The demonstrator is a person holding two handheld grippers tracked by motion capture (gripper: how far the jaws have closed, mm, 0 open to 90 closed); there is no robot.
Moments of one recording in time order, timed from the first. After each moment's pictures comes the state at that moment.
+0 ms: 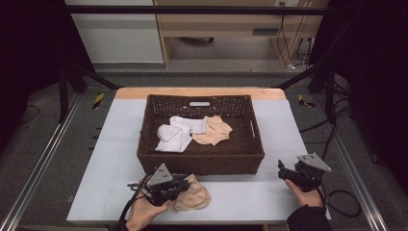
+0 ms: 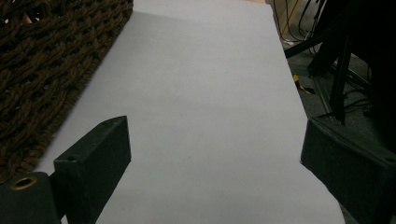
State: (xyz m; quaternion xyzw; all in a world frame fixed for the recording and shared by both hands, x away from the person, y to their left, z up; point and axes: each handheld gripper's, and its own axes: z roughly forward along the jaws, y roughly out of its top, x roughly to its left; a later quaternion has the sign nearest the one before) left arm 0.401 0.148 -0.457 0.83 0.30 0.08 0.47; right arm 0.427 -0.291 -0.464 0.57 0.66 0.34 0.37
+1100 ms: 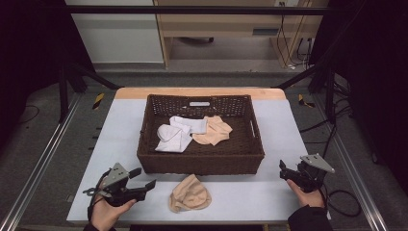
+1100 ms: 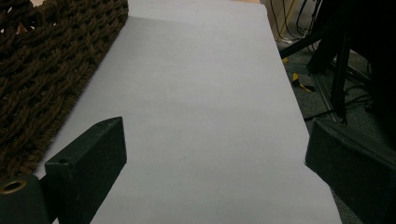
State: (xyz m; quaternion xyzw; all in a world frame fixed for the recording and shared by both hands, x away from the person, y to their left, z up) left arm 0.394 0.259 -0.448 0.76 0.41 0.17 0.47; right arm 0.424 -0.296 -0.463 0.58 0.65 0.34 0.36
